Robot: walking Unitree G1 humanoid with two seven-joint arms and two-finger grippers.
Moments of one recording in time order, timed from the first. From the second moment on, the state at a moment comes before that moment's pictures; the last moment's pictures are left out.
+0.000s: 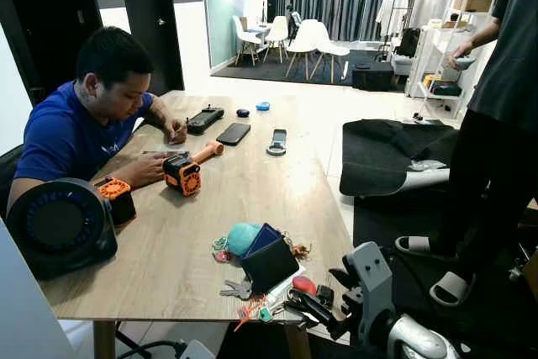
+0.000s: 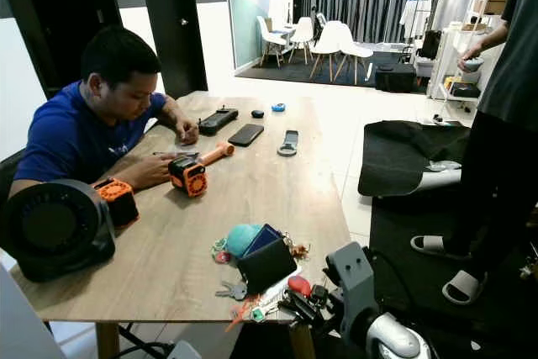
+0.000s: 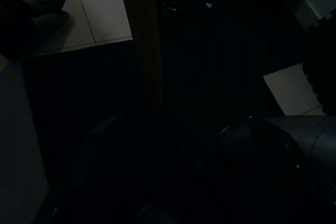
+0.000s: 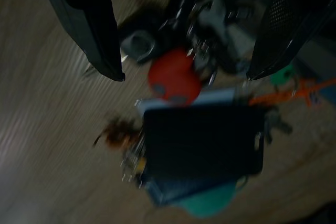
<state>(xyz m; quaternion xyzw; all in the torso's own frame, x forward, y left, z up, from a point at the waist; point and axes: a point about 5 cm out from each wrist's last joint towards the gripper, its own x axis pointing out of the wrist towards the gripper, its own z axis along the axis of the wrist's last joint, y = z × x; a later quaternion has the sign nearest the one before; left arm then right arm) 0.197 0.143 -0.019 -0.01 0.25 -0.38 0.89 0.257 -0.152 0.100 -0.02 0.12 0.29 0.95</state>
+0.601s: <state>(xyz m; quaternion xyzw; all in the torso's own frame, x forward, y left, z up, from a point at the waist) 0.195 0.143 -0.020 -0.01 0.25 -0.38 0.89 0.251 -0.145 0.089 -0.01 0.17 0.30 0.94</state>
